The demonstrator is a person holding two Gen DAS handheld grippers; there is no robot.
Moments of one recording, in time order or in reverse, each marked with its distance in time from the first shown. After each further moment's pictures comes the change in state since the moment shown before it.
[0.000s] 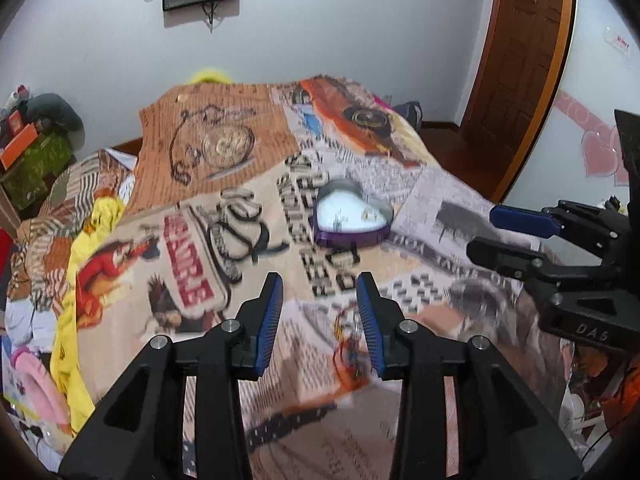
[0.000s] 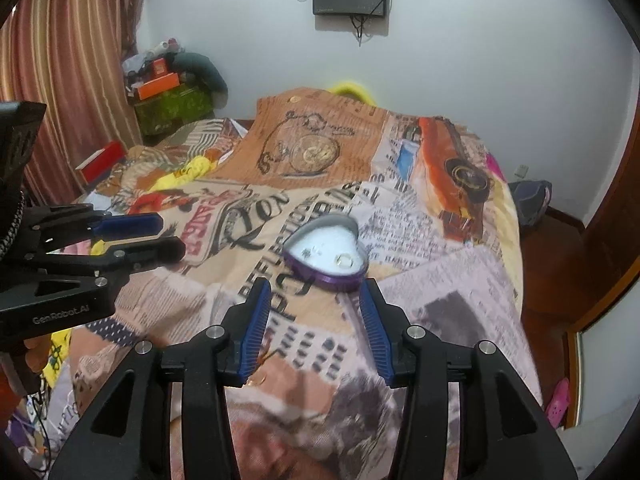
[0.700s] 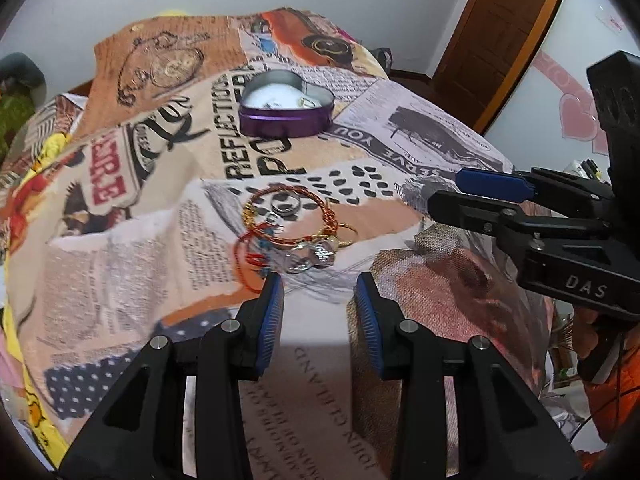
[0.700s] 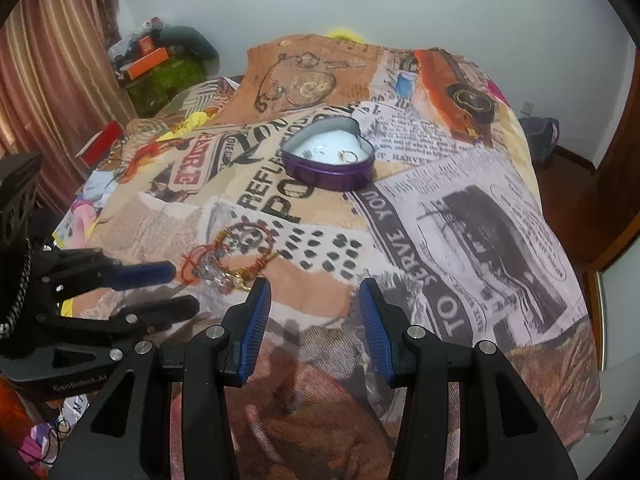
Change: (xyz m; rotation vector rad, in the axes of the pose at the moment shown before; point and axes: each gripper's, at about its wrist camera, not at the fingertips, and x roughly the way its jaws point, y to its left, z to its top) left arm 0.040 -0.043 -0.065 -0.020 0.187 -0.138; right arm 0.012 -0.009 -0.067 0.105 0.143 0.042
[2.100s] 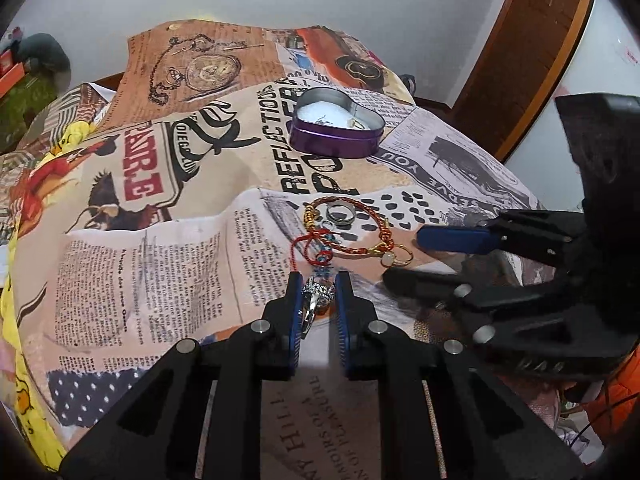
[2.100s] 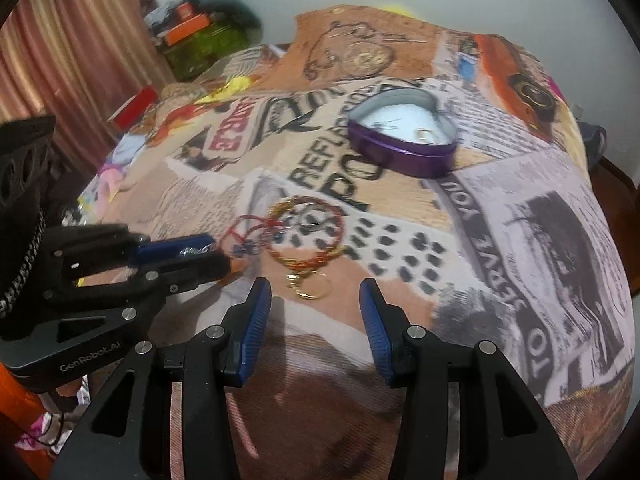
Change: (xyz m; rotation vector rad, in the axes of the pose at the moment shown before) left arm -0.003 0.037 -0.004 -0.084 -0.097 0.037; right arm 0.047 0.035 0.009 -0.115 0.105 0.136
